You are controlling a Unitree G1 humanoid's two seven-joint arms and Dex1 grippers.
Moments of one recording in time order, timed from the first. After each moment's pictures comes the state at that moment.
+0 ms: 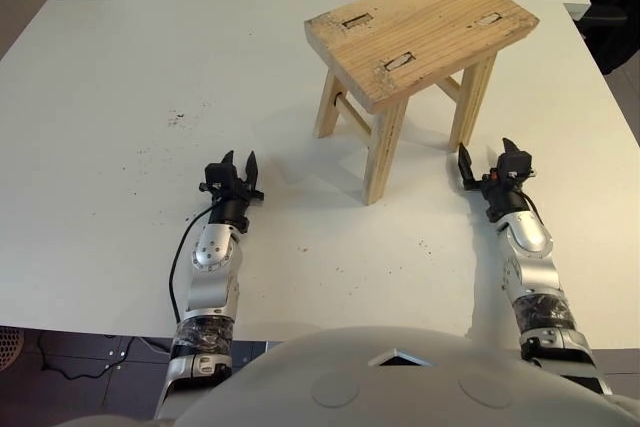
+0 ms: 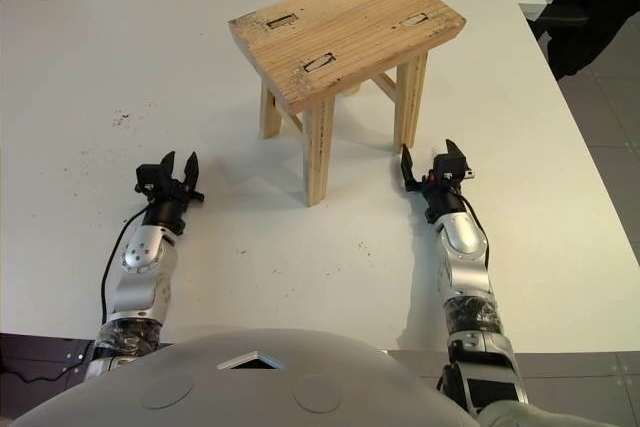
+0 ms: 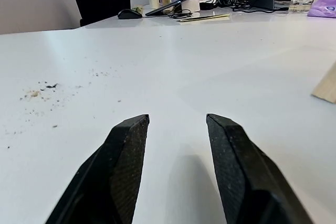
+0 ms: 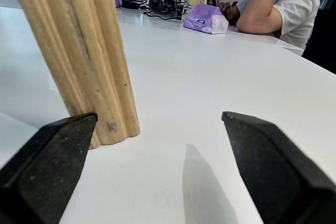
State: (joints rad) left arm 0.12 0.13 0.08 0.21 -0.10 -0.26 -0.11; right arm -0.02 -0.28 -0.08 0.46 0.15 -0.35 0.20
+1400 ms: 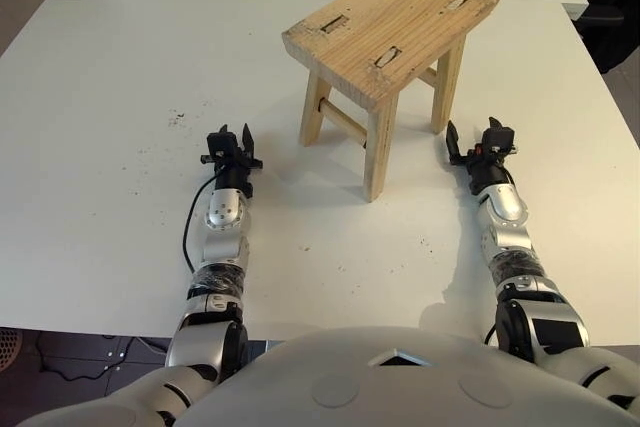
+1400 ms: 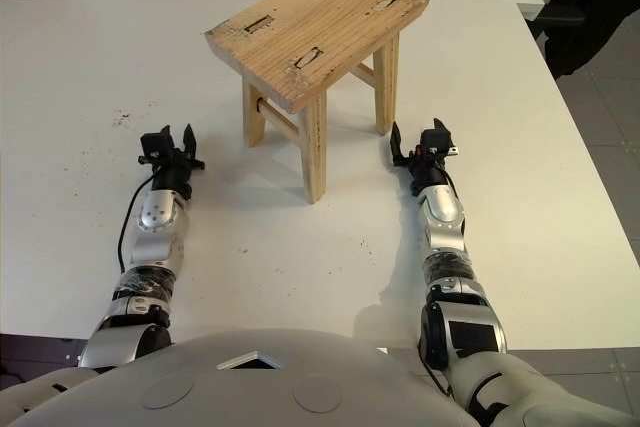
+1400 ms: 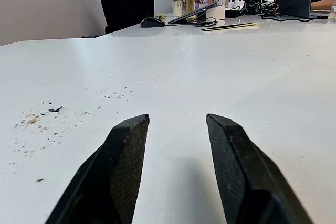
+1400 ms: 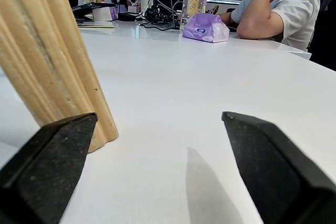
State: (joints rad) left arm -0.15 0.10 0.13 0.54 -0.05 -0.34 0.01; right arm -0.27 -0.21 -0.13 0.82 0.11 -0.51 0.19
